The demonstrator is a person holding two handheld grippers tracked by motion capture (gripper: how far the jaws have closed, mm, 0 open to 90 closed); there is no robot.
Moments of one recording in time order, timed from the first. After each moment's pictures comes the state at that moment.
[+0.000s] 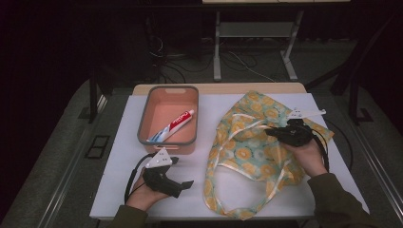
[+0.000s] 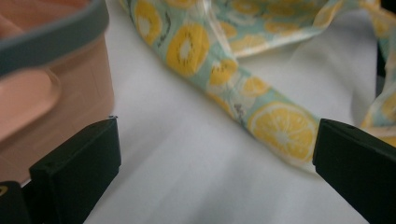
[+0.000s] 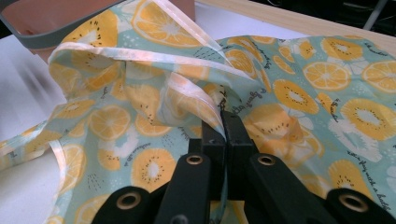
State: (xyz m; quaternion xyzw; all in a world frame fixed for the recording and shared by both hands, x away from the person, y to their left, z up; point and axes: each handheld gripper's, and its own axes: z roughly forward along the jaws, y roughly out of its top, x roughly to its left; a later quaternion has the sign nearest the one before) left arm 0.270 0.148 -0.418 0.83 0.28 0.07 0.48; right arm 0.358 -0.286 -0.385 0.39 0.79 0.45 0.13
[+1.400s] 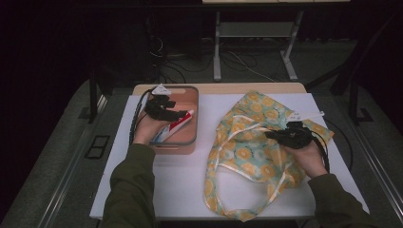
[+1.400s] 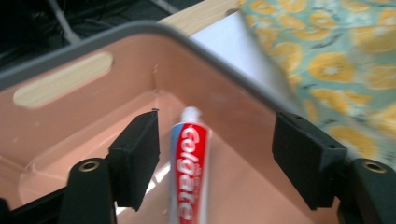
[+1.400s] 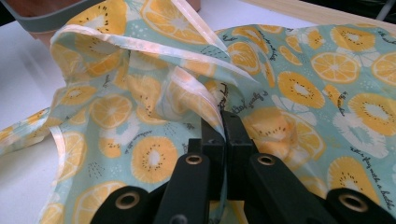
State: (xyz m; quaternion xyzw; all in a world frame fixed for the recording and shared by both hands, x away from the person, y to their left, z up) left arm 0.457 0.157 -0.375 0.82 0.36 0.15 0.41; right arm 0.357 -0.287 -0.392 0.38 0.80 0.44 0.12
